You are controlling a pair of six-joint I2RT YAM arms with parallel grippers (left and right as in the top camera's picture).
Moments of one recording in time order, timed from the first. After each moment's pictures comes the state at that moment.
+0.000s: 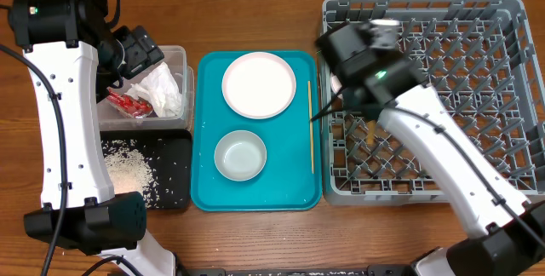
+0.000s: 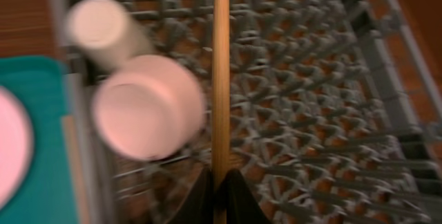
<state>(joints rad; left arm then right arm) 0.10 1.84 2.20 -1.68 -0.03 -0.57 0.50 1.66 1.63 -1.20 0.67 0.61</state>
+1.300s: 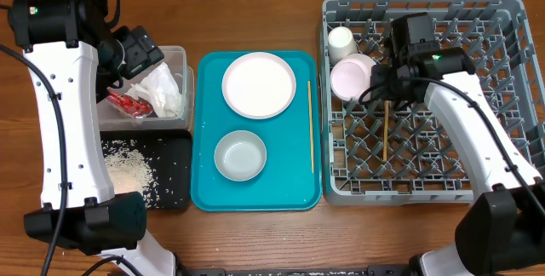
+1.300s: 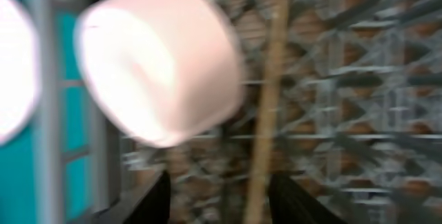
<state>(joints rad) 0.10 1.84 2.20 -1.68 -0.03 -0.57 0.16 1.70 1.42 -0.93 -0.04 0.21</state>
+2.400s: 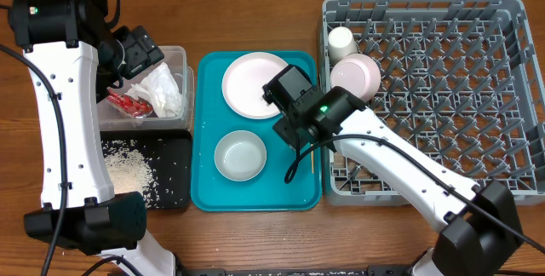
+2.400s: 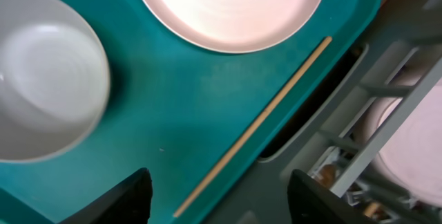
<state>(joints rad) 0.10 1.84 2.20 -1.68 -0.03 -0.57 0.72 1.73 1.42 -0.92 0.16 -0.11</state>
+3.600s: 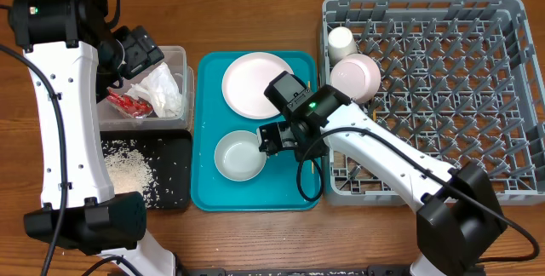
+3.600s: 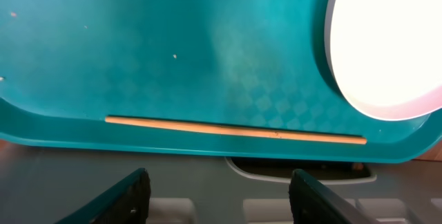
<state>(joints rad) 0.10 1.84 2.20 -1.68 -0.03 -0.57 0.71 1.82 1.42 -1.01 0.12 -1.09</state>
